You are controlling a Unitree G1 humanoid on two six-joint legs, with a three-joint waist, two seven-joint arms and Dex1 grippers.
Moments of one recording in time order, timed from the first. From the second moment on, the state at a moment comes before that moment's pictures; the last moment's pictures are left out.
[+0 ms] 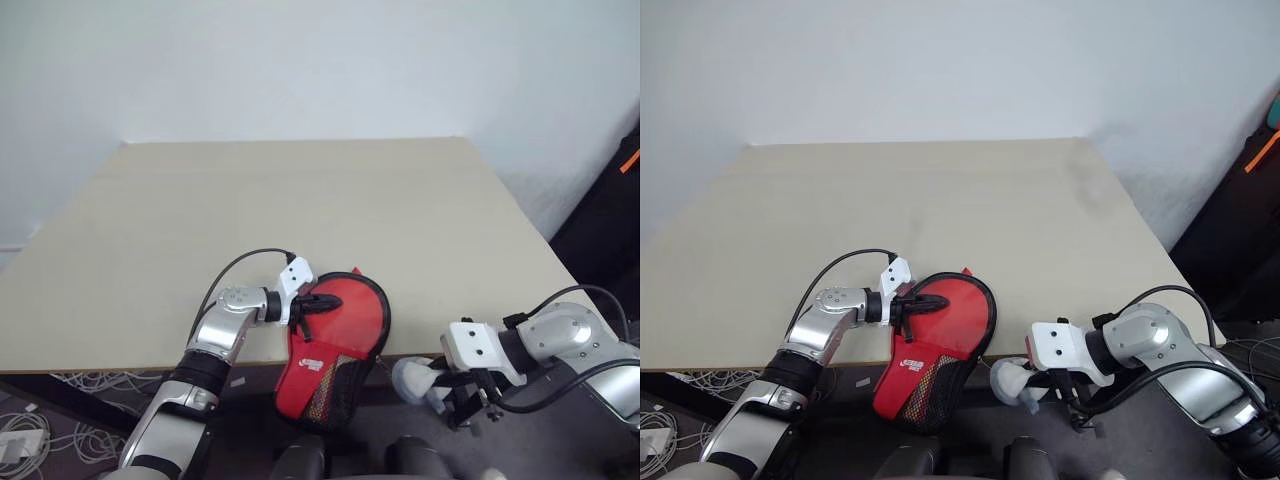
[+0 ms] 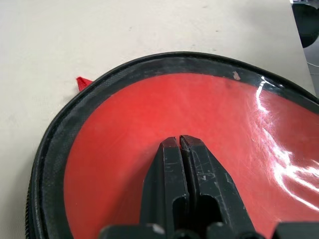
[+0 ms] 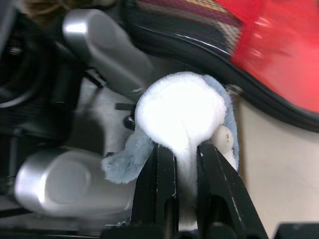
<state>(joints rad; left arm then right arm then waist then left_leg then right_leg) -0.47 0.39 -0.23 0.44 -0.15 0.18 -1.07 -0.19 -0.99 0.32 -0.53 0.20 0.46 1.24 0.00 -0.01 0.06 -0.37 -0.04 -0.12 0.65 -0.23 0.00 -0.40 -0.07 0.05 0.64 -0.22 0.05</state>
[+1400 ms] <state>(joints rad) -0.63 0.34 -0.32 0.65 -0.06 0.04 -1.26 -0.01 -1.06 0.36 -0.86 0.29 0.65 1.17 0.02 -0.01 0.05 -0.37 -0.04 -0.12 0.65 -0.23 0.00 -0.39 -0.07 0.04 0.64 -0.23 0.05</state>
